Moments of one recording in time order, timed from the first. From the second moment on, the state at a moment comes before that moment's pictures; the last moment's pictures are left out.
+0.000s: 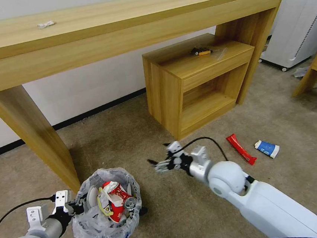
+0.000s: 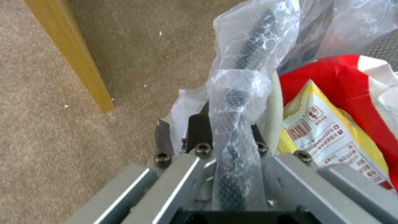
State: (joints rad) left arm 1.65 -1.16 -0.87 -2.15 -0.59 0.74 0.10; right arm -0.96 0.98 0.00 1.93 0.54 -0.44 -0.03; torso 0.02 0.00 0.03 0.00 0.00
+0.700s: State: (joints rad) left arm 1.67 -1.15 -0.87 -2.16 -0.59 0.74 0.10; right arm -1.32 1.03 0.42 1.94 0.38 -0.35 -0.09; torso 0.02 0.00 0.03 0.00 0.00
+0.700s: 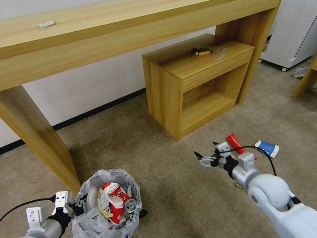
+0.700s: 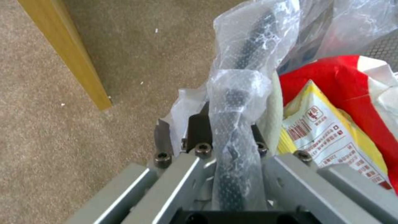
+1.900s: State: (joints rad) left arm 1.71 -1.17 -0.87 -2.20 -0.55 0.74 0.12; right arm -1.58 1.14 0.65 1.88 0.21 -0.16 -0.17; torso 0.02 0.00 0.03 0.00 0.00
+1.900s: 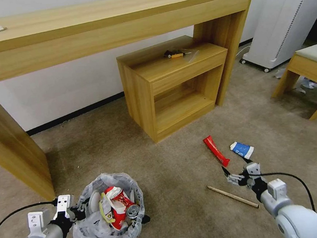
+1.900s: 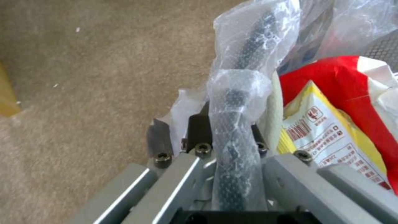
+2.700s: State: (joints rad) left arm 1.71 -1.17 -0.86 -2.20 -0.54 0.74 0.12; right arm -1.70 1.20 0.72 1.68 0.19 -0.10 -0.08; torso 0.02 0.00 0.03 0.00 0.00
